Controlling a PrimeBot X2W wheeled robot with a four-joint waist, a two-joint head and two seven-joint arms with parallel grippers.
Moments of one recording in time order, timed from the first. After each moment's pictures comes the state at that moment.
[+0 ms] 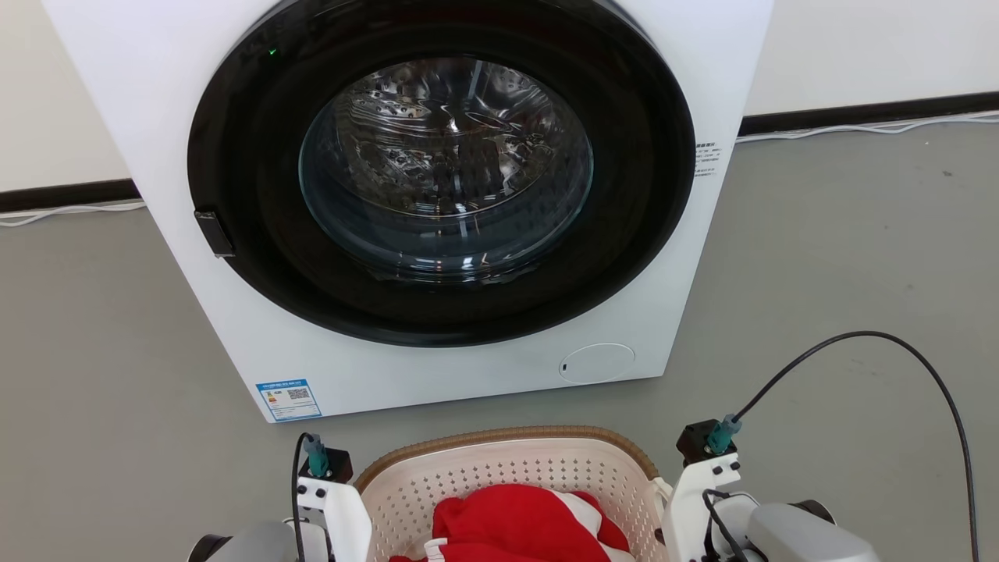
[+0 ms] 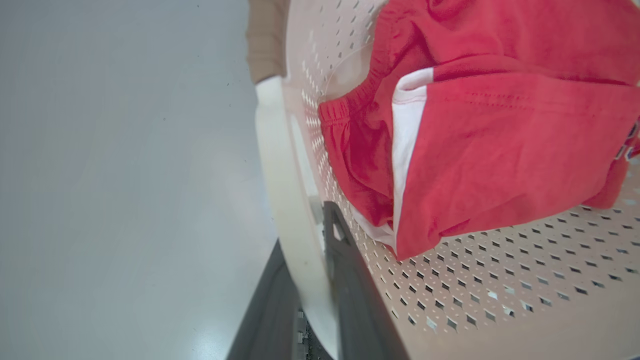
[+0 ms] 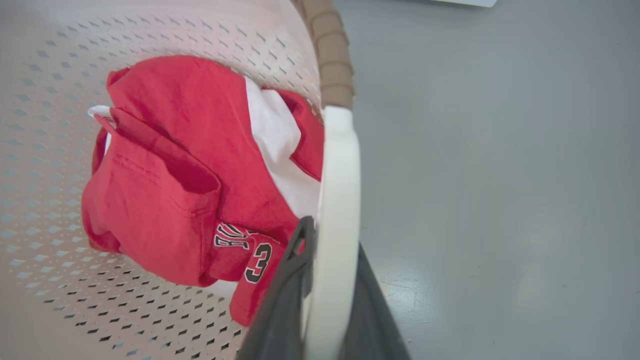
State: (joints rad) left arm -0.58 0.14 -1.00 1.21 -0.94 -0.12 0.45; right arm -0.62 -0.14 1.19 1.10 1.14 0.11 0.32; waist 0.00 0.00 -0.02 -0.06
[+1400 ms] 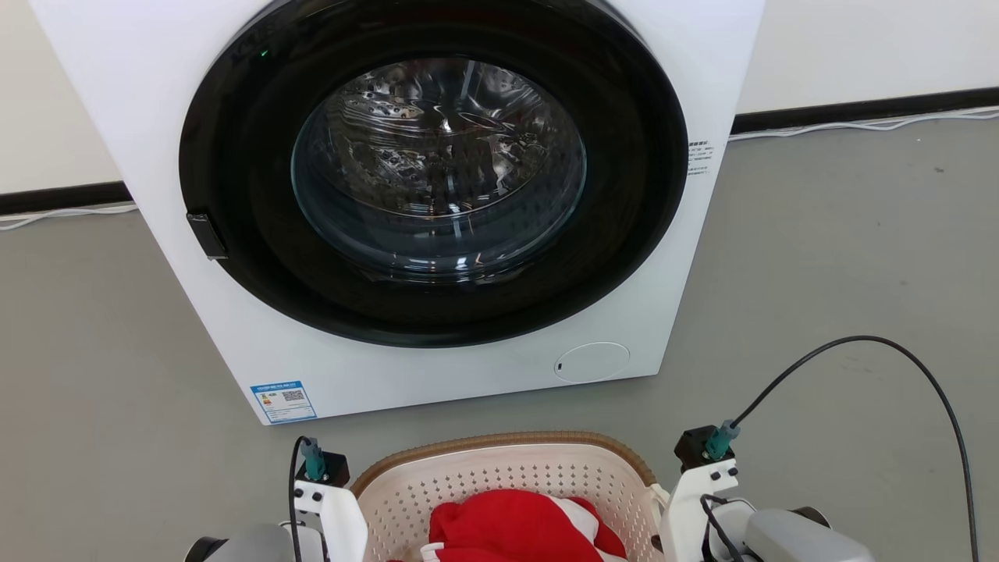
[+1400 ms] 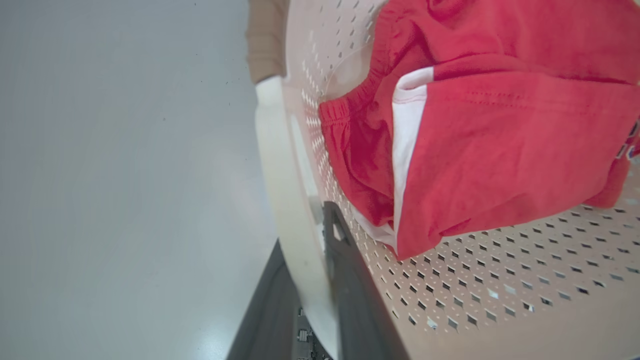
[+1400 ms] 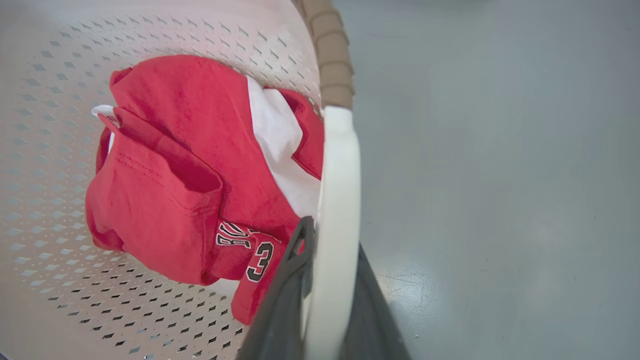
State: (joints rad) left arm -0.58 0.15 -1.06 1.22 -0.99 -0.12 0.44; right arm -0.62 -0.14 1.25 1.10 1.21 0.11 0.32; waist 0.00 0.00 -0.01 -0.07
